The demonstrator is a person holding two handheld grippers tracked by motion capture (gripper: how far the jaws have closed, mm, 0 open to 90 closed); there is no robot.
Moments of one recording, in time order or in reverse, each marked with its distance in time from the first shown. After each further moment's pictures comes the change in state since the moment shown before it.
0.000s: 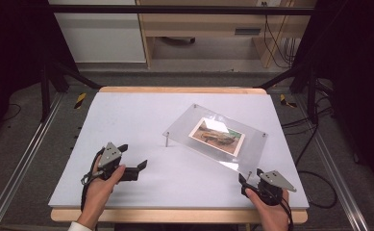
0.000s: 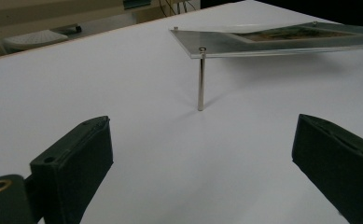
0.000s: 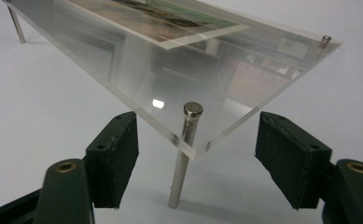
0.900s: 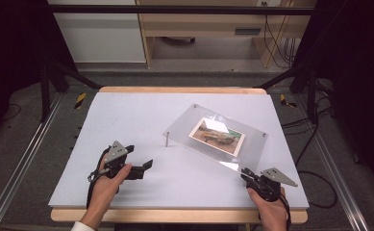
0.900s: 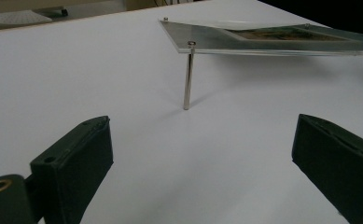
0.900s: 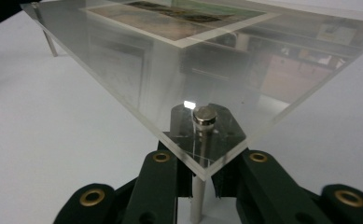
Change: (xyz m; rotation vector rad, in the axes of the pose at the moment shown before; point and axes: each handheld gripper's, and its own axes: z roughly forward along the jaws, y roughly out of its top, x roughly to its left) left arm -0.003 0.002 0.015 0.027 -0.042 -0.069; right arm -0.009 -0.003 0.015 -0.004 0.135 0.094
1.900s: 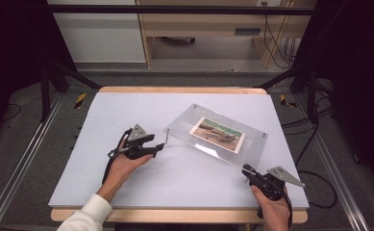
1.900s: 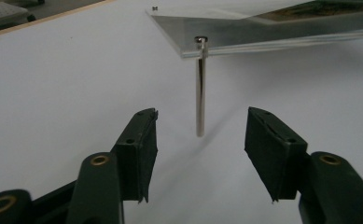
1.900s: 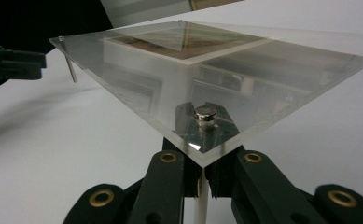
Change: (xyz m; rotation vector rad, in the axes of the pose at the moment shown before) left arm 0.013 0.033 0.074 0.108 -0.047 0.087; right arm -0.004 0.008 -0.007 -0.088 0.066 0.082
